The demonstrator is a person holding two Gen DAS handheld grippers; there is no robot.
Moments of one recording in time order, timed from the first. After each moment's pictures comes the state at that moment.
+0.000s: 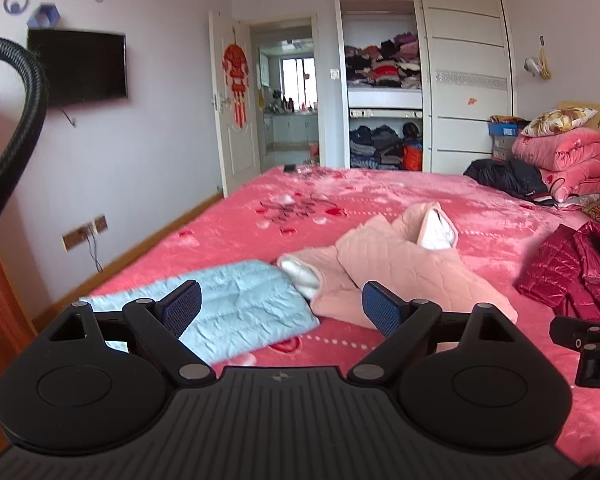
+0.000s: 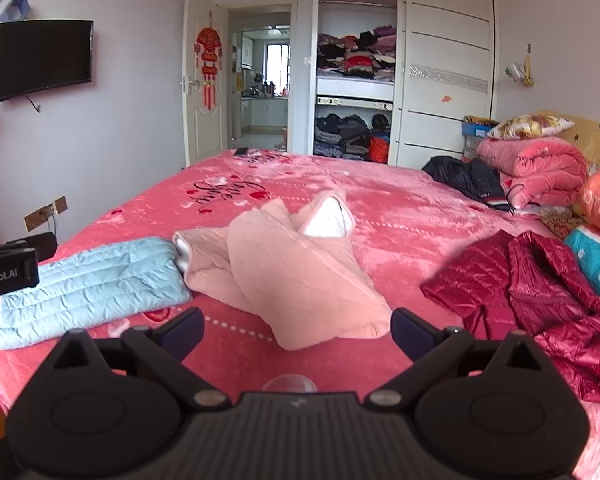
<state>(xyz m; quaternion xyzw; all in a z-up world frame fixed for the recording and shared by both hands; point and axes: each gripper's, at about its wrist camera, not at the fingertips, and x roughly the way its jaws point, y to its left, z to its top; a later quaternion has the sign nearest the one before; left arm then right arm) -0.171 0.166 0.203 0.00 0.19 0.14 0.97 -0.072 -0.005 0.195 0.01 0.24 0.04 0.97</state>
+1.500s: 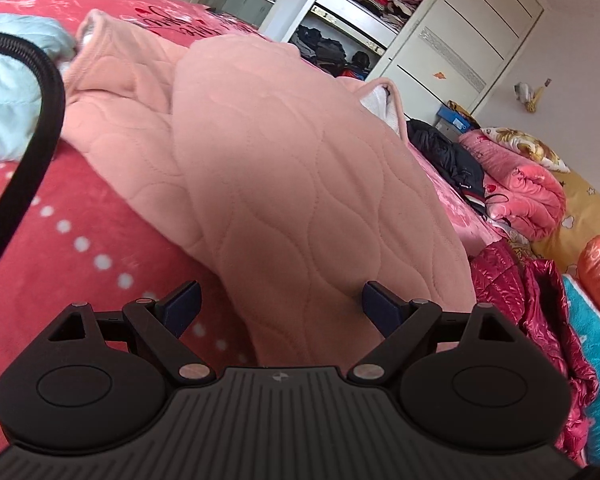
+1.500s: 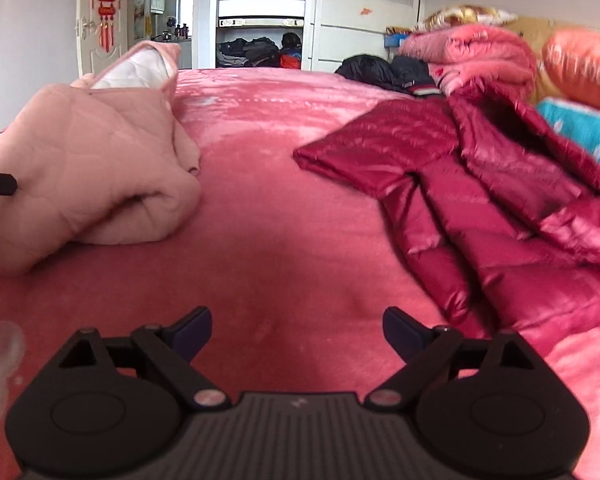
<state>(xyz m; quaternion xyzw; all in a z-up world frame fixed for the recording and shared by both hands) 0.057 0.130 0.037 -0.26 0.31 -0.02 0.92 0.095 -0.173 -0.044 0.01 0.34 -0.08 0.94</state>
